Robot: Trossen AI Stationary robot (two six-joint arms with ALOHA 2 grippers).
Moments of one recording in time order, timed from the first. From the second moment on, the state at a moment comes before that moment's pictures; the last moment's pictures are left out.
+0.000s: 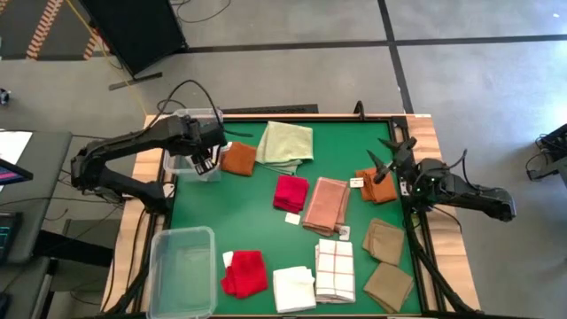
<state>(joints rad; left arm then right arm) 0.34 1.26 1.27 -1.42 -0.54 -0.09 -0.18 0.01 0.16 -0.16 0.62 -0.14</state>
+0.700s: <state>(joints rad) 0.01 1.09 1.32 -1.23 -0.49 -0.14 -0.14 0.20 0.16 0.20 0.13 0.39</state>
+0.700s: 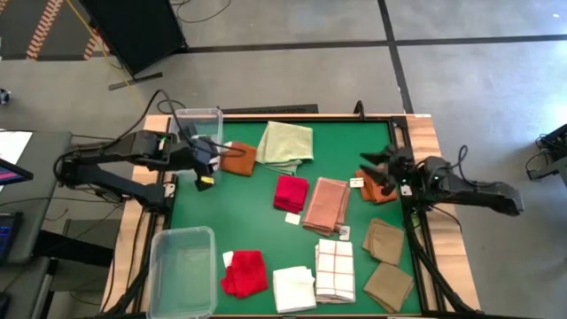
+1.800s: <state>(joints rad) -0.20 1.13 1.32 -1.20 -0.47 -0.24 -0.03 1.67 0.83 0.13 0.10 -0.01</state>
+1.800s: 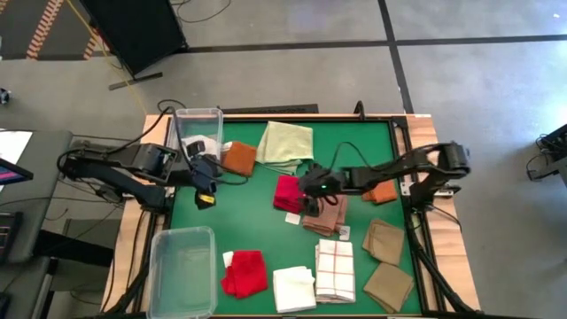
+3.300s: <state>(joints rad) -0.29 1.12 1.32 -1.20 -0.53 -0.20 0.20 1.84 1.20 0.17 0.04 -0.22</state>
